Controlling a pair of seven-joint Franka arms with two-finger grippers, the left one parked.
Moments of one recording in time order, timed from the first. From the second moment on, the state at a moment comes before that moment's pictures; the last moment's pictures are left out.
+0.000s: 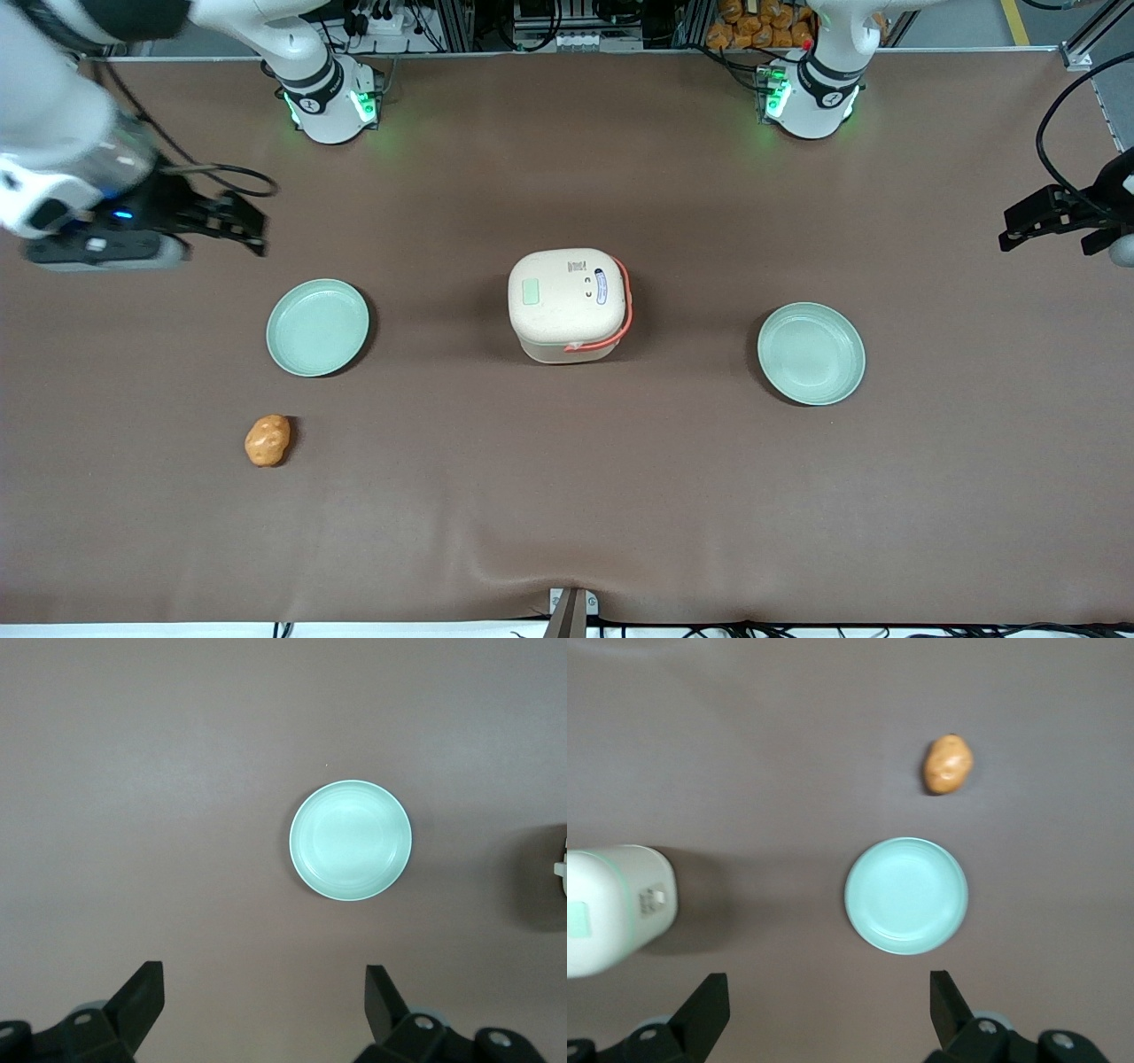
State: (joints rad) arm 0.32 0.05 -0.06 -1.57 0.02 1.65 0.23
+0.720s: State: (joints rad) arm 0.52 0.20 -0.06 -1.57 0.01 1.85 0.42
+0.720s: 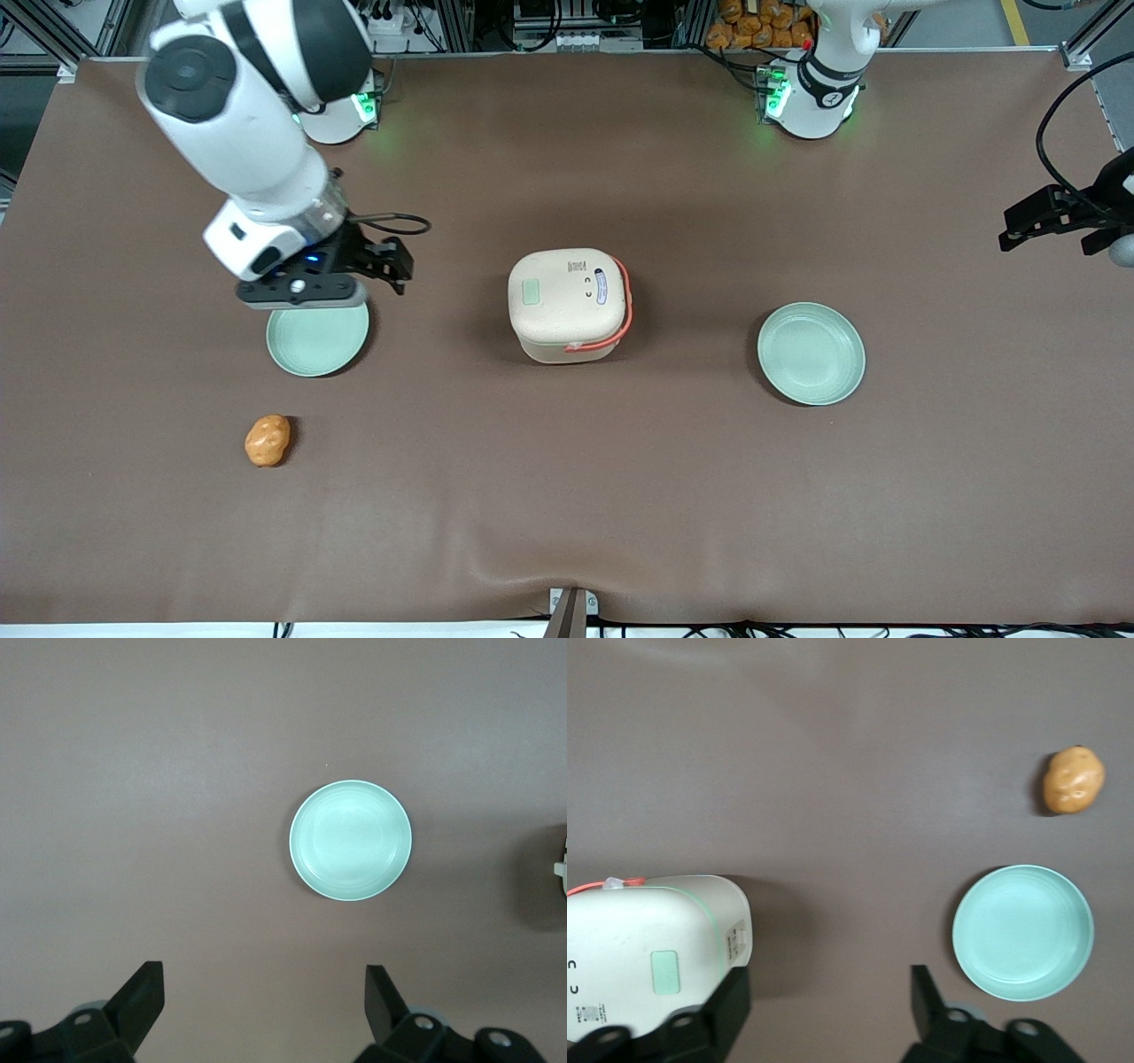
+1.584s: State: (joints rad) arm 0.69 0.36 -0.06 -1.58 0.00 1.99 0.64
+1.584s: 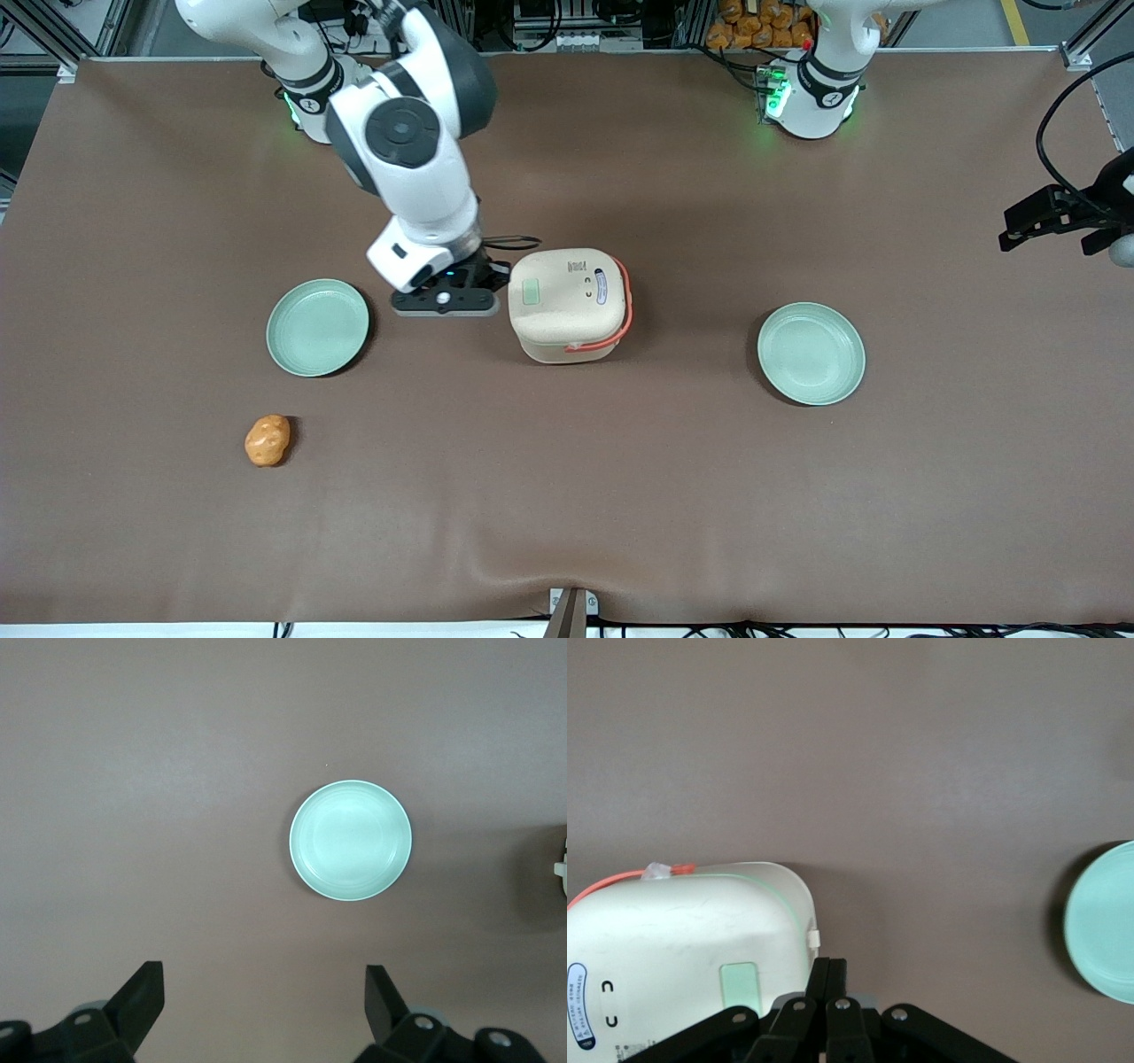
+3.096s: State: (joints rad) arm 0.82 0.48 -0.06 -1.58 -0.06 2.08 0.71
